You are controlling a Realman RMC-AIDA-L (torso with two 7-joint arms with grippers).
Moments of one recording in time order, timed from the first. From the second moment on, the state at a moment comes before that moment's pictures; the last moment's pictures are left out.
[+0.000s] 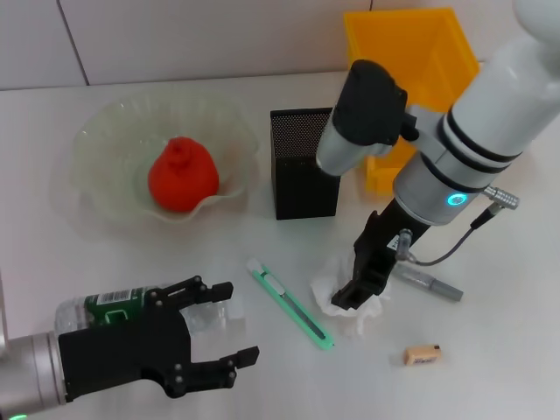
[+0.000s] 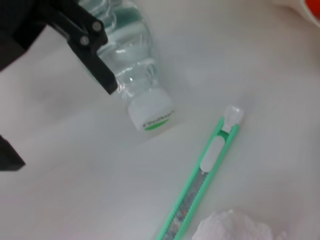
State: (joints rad) left arm -0.29 -2.07 1.32 0.58 1.48 1.46 -0.93; right arm 0.80 2.09 -1.47 -1.03 -2.48 -1.52 2.32
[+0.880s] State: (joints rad) left arm -0.29 -2.07 1.34 0.58 1.48 1.46 -0.94; right arm 0.71 2.03 -0.88 -1.47 -2.49 -1.60 2.30
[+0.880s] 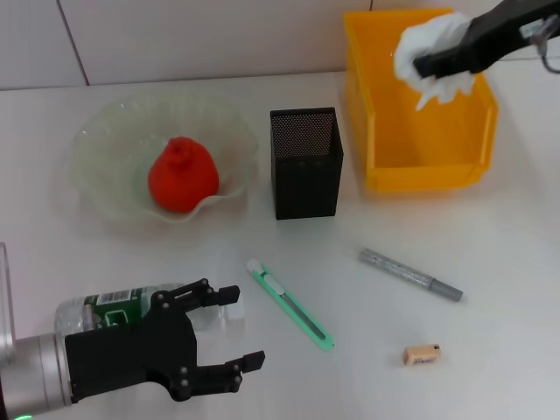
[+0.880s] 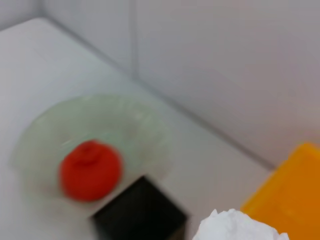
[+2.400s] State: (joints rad) left arm -0.28 -2.06 1.25 0.62 1.47 1.52 -0.94; right arm 0.28 2.08 -0.87 -1.50 -1.80 -1.57 1.87
